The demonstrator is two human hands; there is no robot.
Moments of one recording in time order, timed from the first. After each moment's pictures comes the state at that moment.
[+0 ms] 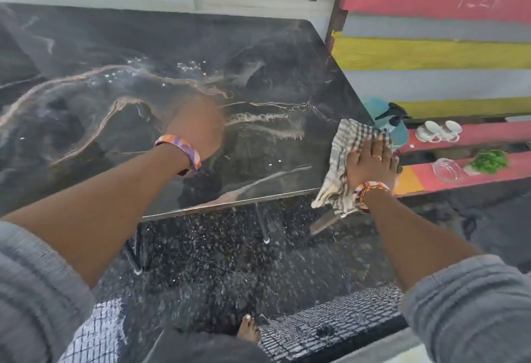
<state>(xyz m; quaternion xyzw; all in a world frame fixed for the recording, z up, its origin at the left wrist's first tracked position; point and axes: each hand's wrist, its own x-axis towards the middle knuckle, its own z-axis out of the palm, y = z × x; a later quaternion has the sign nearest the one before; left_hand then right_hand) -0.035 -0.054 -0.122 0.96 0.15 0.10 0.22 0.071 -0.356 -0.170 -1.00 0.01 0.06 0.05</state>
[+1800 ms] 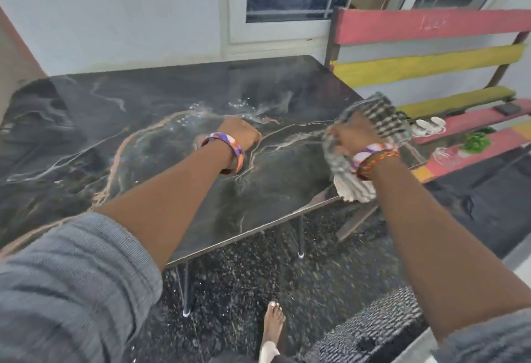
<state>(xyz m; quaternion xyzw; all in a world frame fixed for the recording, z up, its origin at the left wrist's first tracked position) -0.081 0.046 -0.068 0.85 0.17 -0.04 0.50 -0.036 -0.164 -0.060 -0.86 0.07 0.05 0.50</state>
